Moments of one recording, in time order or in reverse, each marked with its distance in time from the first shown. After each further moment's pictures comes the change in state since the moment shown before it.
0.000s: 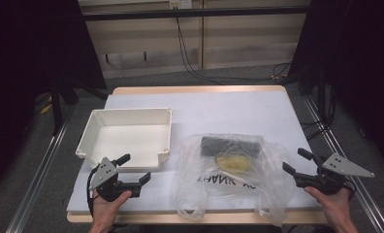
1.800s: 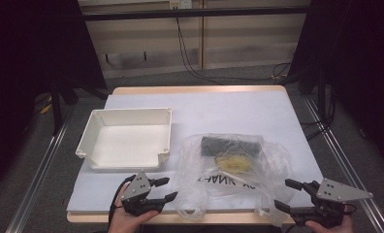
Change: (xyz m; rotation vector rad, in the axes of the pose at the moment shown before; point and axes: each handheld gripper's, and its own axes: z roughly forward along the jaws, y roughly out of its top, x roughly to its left) left arm -0.069 0.009 0.021 0.184 -0.297 0.089; right arm 0.068 0.008 -0.037 0.176 0.261 0.009
